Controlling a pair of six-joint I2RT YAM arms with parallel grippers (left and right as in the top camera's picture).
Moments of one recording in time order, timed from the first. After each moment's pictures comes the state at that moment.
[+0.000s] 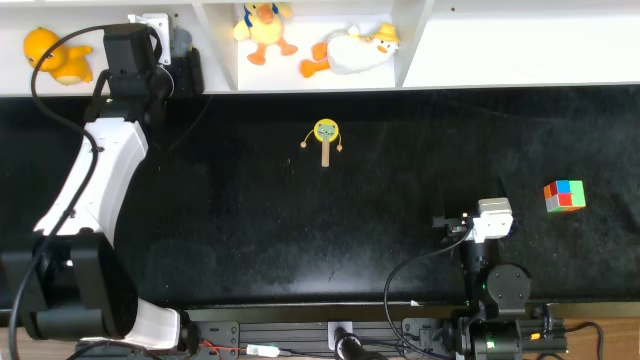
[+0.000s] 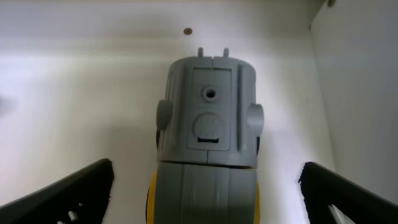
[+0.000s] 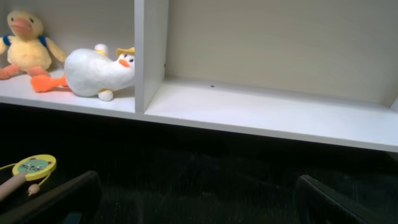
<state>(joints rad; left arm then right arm) 0.01 1.69 1.24 -0.26 -0.01 -0.02 0.03 0.01 0.02 -0.02 -0.03 -0.10</state>
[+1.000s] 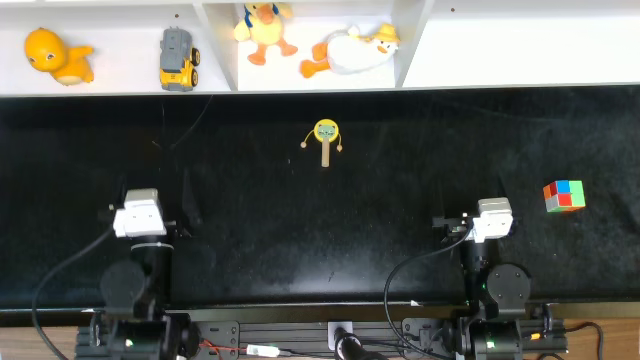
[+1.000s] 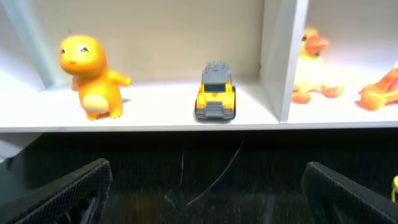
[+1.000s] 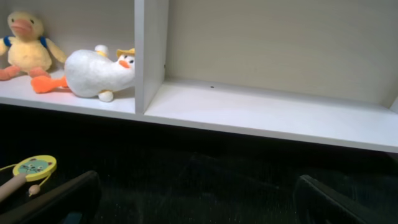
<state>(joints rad) -0.03 0.15 0.09 0.05 -0.11 0.05 0.03 0.01 0.02 -0.02 -0.03 -0.10</state>
